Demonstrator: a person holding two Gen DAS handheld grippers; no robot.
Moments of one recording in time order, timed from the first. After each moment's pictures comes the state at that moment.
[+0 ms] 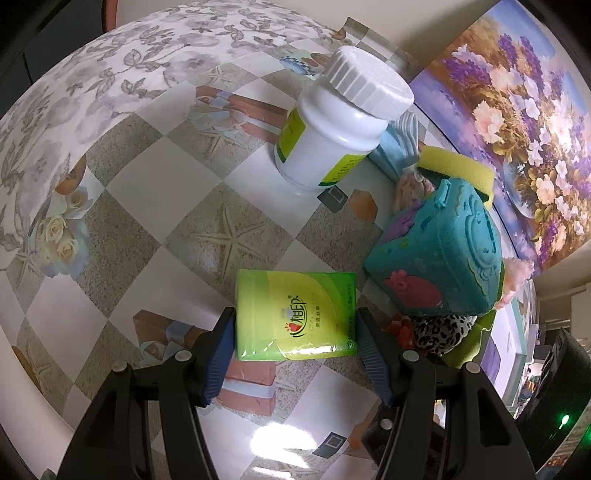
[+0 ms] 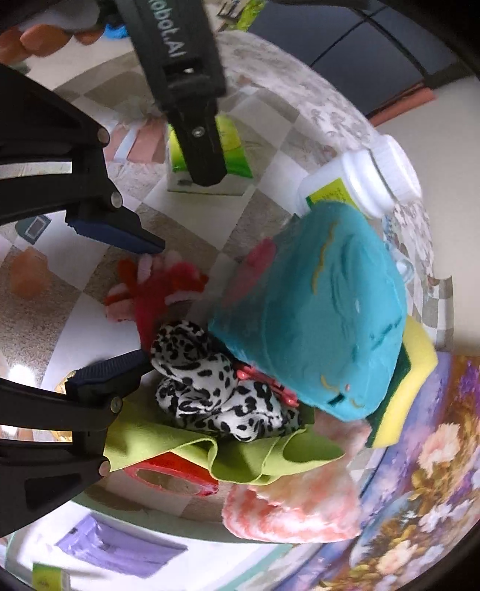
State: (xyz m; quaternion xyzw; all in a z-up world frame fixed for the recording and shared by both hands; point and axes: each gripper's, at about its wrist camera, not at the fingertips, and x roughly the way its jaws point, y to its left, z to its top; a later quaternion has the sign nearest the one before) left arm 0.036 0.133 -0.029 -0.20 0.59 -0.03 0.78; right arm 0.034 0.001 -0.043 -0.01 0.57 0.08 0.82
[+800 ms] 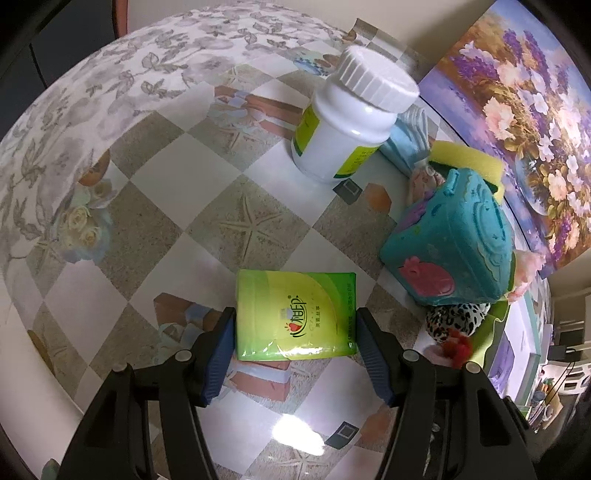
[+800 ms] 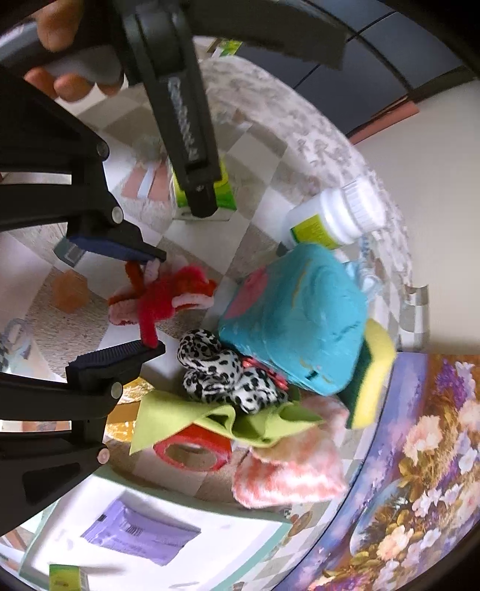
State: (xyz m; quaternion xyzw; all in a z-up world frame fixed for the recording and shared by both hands) left arm 0.016 0.124 -0.021 -0.18 0.59 0.01 0.78; right arm -0.017 -0.026 0.007 0.04 0.54 0.11 0.83
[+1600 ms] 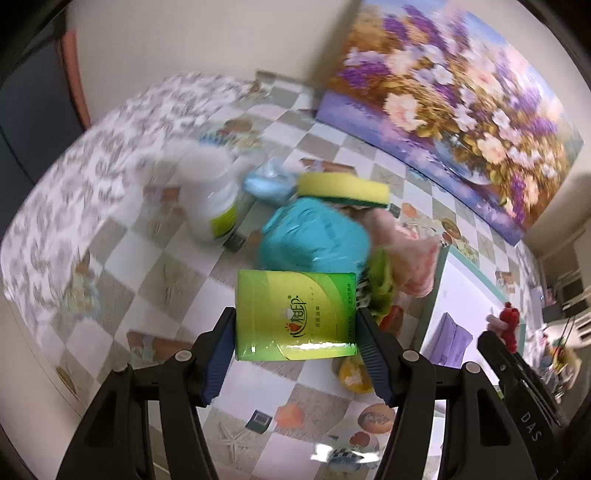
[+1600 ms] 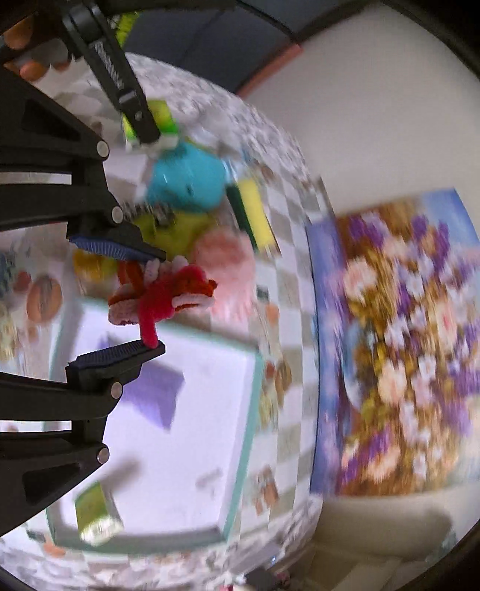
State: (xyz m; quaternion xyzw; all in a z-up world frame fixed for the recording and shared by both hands) left arm 0.009 0.019 0.075 -0.07 0.54 -0.05 0.84; right arm -0.026 -0.177 0.081 0.14 0.47 -0.06 0.87
